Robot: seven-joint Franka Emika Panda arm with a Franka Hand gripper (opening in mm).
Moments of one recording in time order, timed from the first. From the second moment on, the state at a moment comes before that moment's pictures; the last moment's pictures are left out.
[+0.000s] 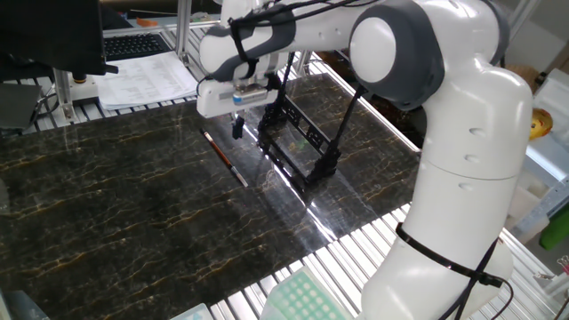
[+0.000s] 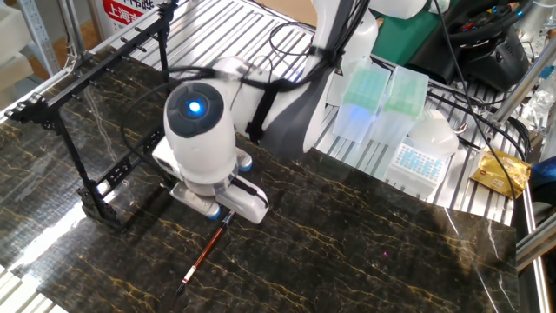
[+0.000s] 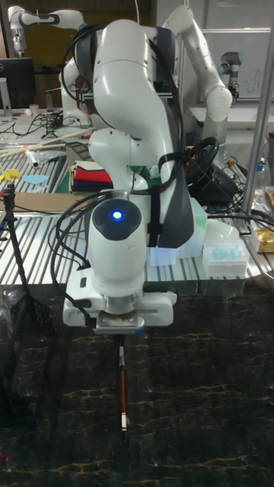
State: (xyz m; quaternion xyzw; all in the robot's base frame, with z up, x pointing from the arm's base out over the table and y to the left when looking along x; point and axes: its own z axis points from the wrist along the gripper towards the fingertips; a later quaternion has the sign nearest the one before) arm 0.576 -0.022 0.156 0.01 -1.00 0.02 0.09
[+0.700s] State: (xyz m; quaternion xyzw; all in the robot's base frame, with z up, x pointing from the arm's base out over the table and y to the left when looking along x) arm 0.581 -0.018 0.131 0.02 -1.00 0.01 0.08
